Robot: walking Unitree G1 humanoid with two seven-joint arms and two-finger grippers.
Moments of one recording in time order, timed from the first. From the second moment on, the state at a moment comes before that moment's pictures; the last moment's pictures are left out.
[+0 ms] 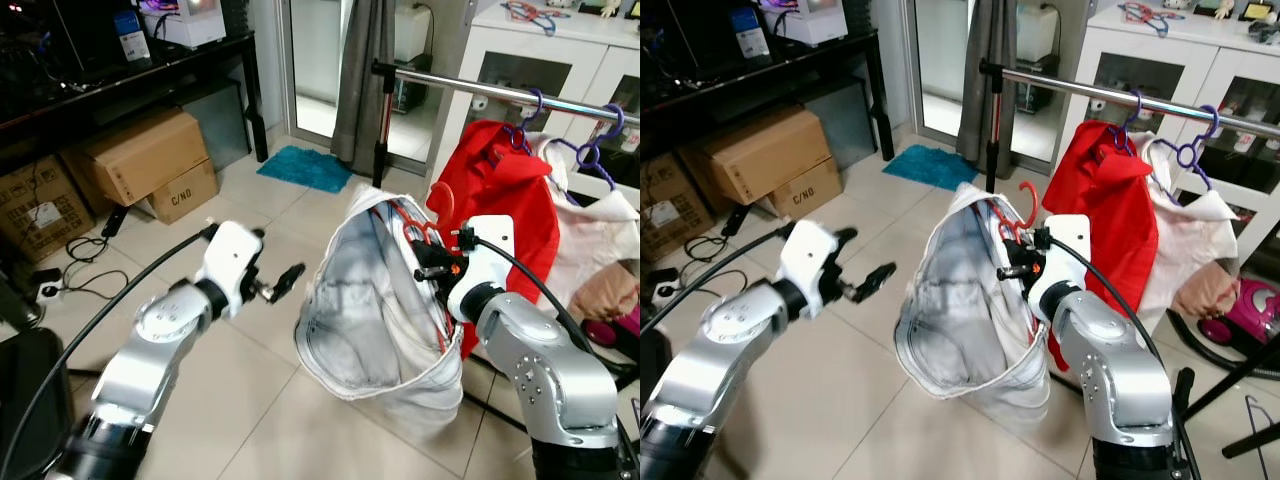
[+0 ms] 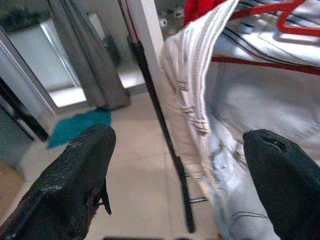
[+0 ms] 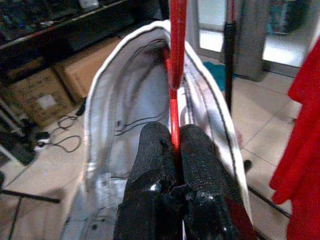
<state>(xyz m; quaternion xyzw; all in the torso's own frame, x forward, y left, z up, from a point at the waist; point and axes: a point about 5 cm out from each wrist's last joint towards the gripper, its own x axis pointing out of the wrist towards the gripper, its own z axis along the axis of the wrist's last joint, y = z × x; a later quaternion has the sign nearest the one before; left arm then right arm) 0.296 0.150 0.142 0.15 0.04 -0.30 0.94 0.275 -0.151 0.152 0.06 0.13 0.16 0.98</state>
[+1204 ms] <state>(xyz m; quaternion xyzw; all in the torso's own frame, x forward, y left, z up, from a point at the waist) 0.356 0.127 0.134 0.11 0.05 -0.38 0.92 0.260 -0.141 0.186 0.06 0.06 0.31 0.95</state>
